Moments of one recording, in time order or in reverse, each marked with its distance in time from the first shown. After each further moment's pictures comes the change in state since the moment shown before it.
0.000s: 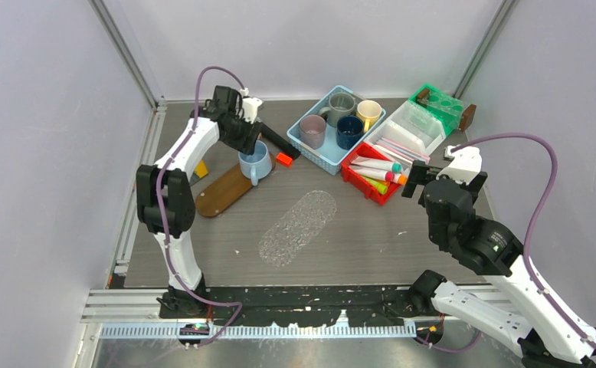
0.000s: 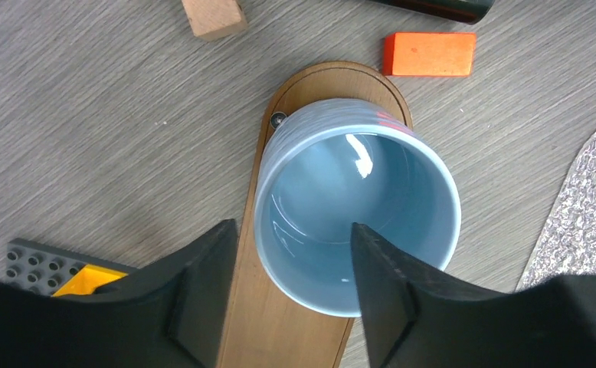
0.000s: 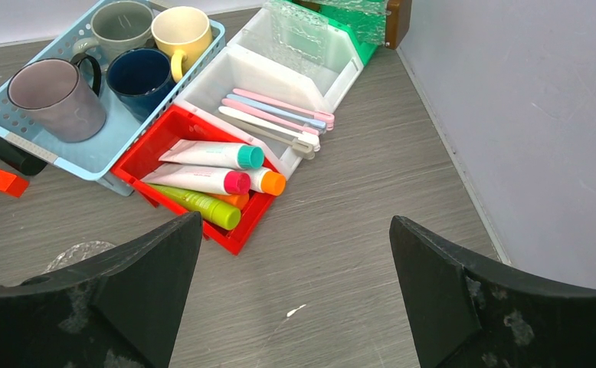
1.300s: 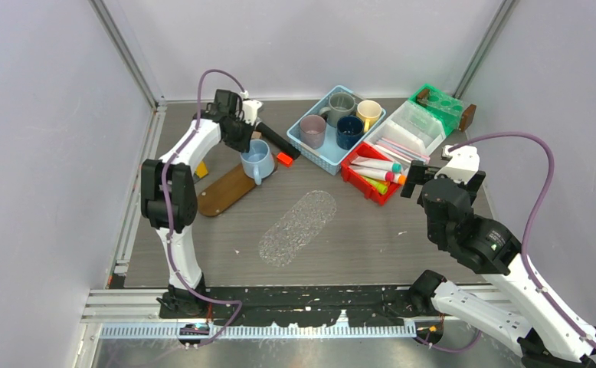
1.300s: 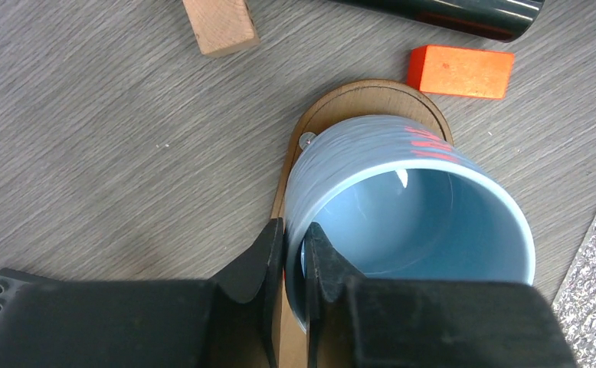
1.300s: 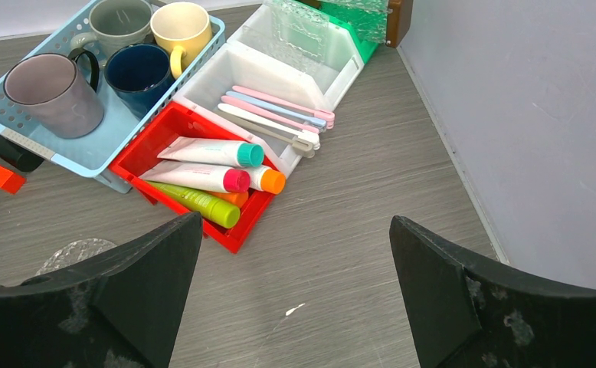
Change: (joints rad) left arm 0.009 0.062 -0.023 0.090 0.017 0.002; right arm 0.000 0.009 -0.002 0.000 -0.004 -0.003
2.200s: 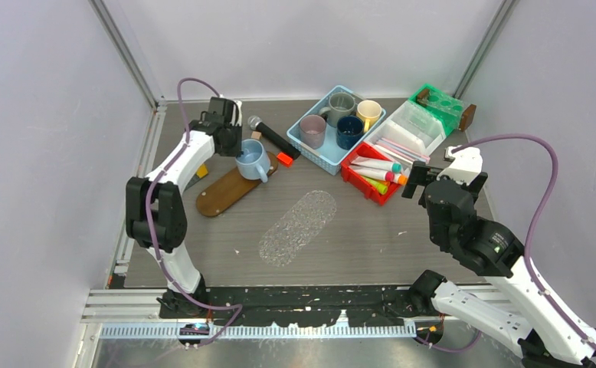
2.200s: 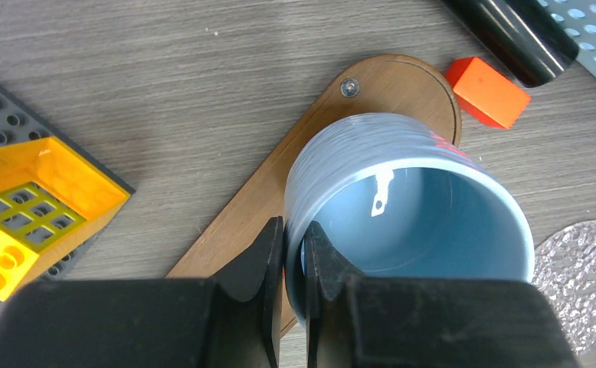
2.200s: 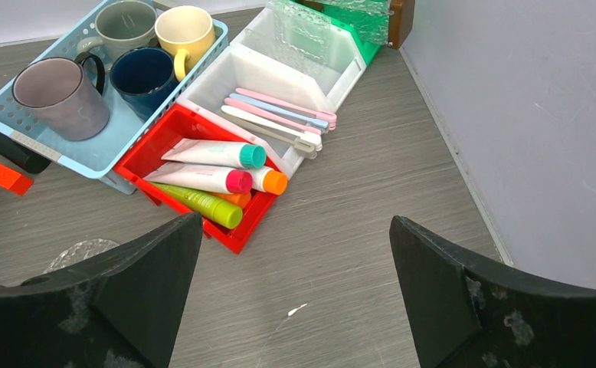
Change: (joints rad) left arm -0.018 -0.208 -0.187 0.040 -0.217 -0.413; right arm 0.000 -0.016 0.000 0.000 -0.005 0.000
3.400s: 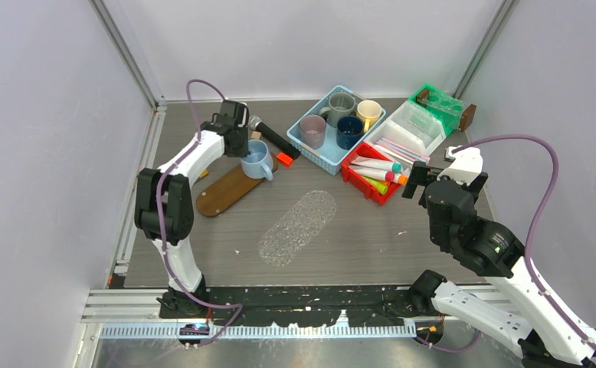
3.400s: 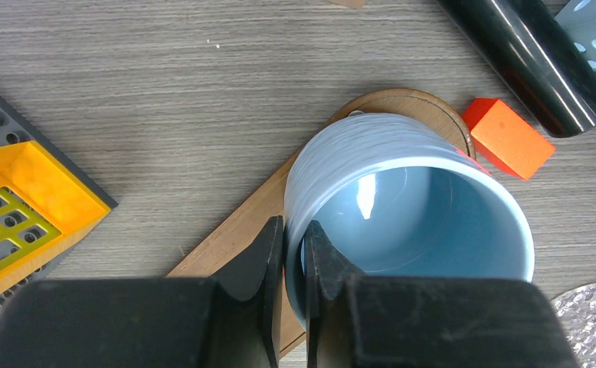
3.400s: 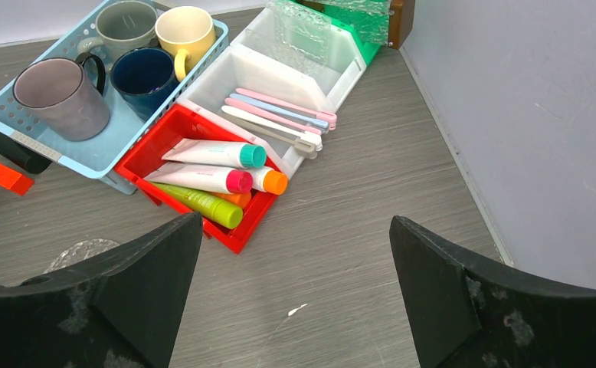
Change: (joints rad) left arm -0.042 0.079 0.000 0.063 -0.117 -0.102; right arm 0.000 -0.003 0.000 0.000 -0.001 0.000
